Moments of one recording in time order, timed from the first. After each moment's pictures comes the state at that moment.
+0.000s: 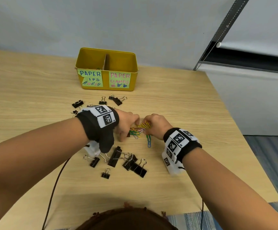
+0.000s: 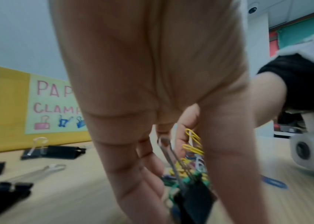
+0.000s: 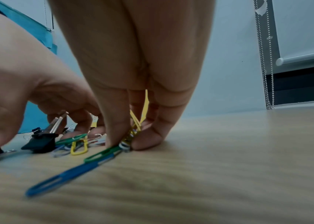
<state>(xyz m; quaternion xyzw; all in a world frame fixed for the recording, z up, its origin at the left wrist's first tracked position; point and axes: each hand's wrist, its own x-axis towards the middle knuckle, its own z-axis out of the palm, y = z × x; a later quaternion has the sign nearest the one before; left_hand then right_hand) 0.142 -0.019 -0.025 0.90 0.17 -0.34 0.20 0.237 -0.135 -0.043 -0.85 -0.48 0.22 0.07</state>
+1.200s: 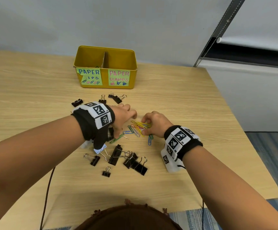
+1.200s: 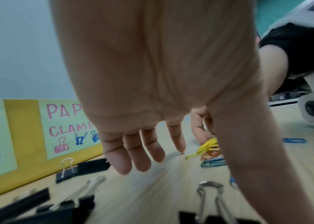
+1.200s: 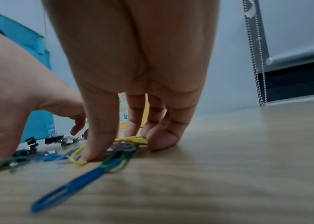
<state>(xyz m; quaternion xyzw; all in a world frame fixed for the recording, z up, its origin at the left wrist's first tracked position) 0.135 -0.011 -0.022 0.94 0.14 -0.31 0.06 0.237 -0.140 -0.042 -0.85 -0.45 0.26 0.08</state>
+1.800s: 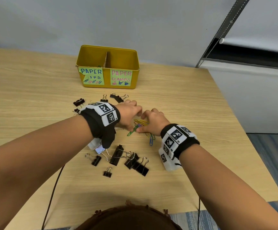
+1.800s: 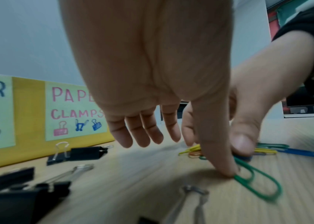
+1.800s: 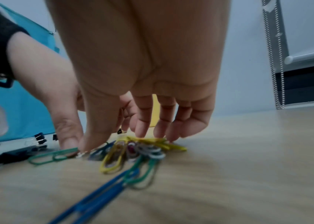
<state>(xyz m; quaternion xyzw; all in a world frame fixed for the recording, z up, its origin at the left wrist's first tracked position) 0.146 -0.010 -0.034 0.96 0.15 -0.20 0.11 0.228 -0.126 -0.042 -0.86 -0.43 0.25 0.04</state>
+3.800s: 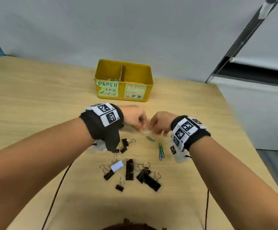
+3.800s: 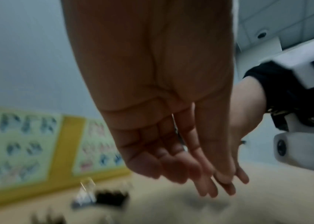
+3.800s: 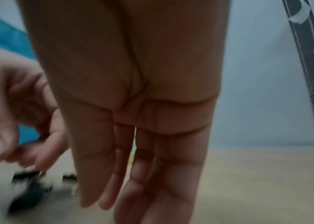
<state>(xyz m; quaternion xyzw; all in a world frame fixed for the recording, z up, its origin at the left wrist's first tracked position) 0.126 0.042 0.002 0.94 0.16 -0.17 0.25 0.238 -0.051 0.001 -0.81 -0.46 0.36 -0.03</state>
